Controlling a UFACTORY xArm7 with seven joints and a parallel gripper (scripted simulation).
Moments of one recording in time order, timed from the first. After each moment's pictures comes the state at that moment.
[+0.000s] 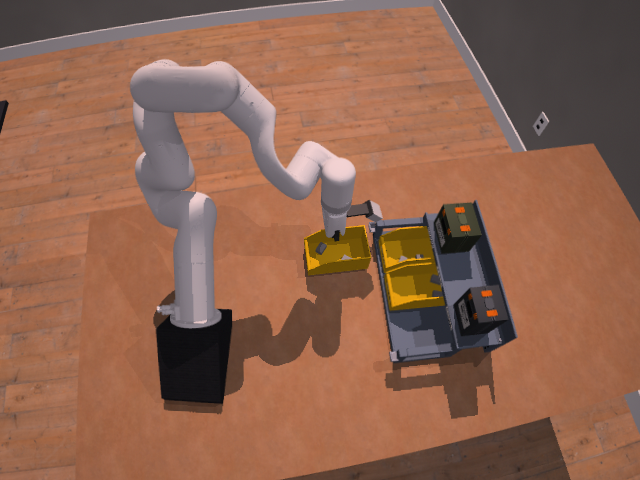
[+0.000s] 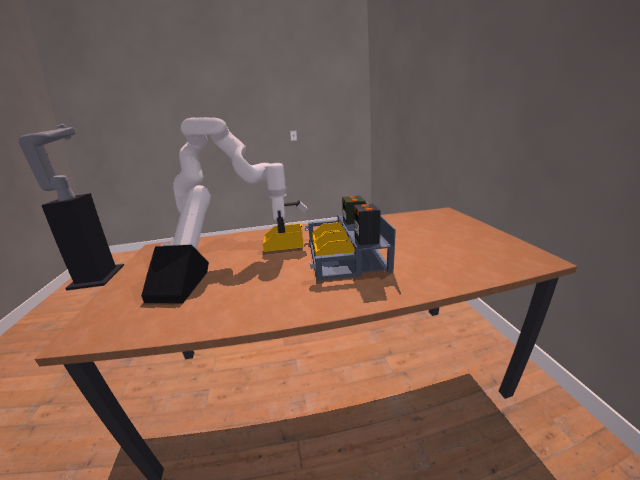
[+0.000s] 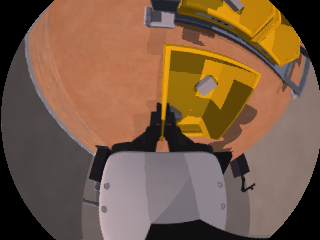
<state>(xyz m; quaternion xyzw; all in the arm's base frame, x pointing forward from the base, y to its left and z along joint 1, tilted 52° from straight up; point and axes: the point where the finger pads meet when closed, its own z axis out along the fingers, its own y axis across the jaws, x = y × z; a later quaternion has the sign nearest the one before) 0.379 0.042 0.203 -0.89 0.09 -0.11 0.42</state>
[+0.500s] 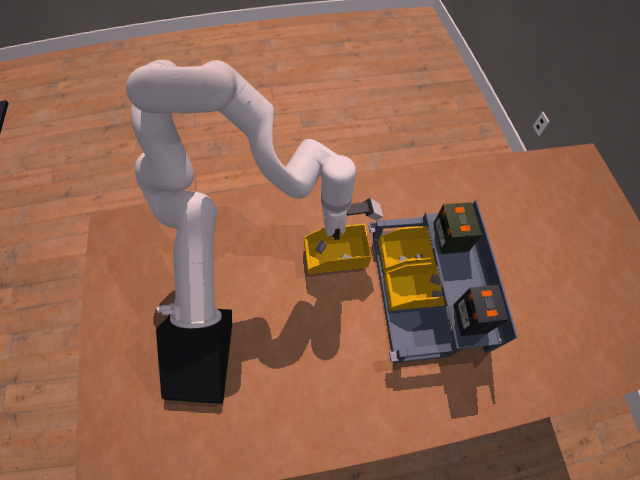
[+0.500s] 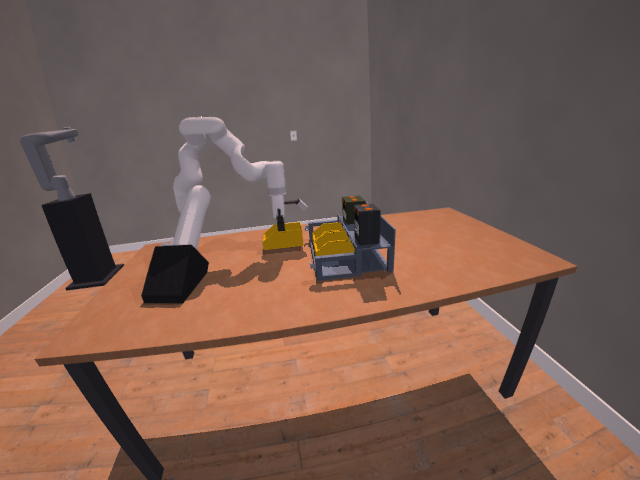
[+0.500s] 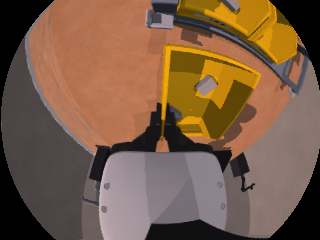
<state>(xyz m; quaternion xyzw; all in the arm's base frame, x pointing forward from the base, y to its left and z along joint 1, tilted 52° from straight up) 0.376 0.036 0.208 -0.89 0.09 -0.11 0.42</state>
